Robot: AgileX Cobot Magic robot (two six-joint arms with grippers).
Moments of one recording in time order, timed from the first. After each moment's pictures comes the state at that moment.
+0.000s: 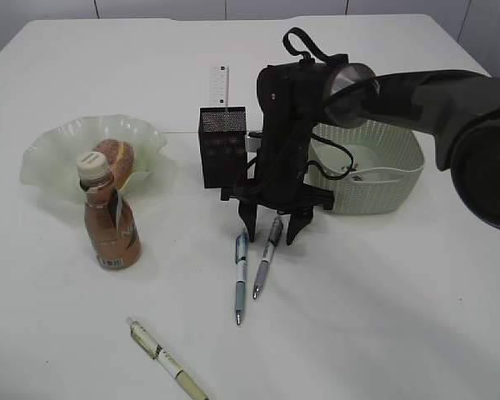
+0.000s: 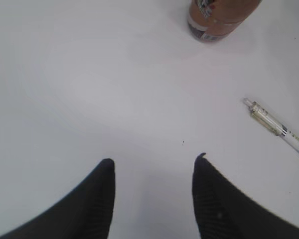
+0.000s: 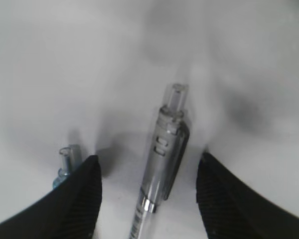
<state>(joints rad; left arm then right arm) -0.16 1.06 -0.72 -0.05 0.83 -0.13 0.46 2.47 -2.07 0.10 1.22 0.52</state>
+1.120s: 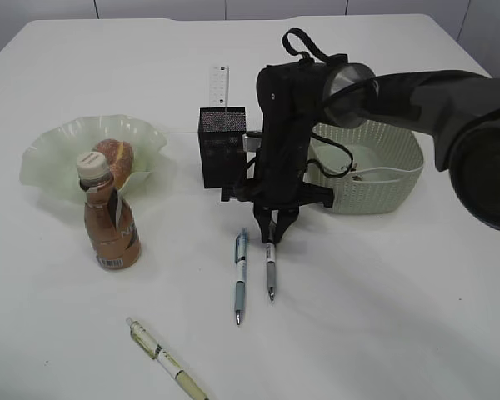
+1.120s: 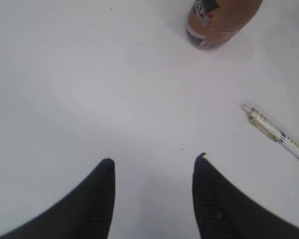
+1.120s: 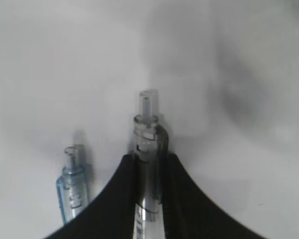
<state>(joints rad) -0.16 1.06 -0.72 -0.05 0.81 -0.13 0.46 2.47 -2.08 0.09 1.22 0.48</state>
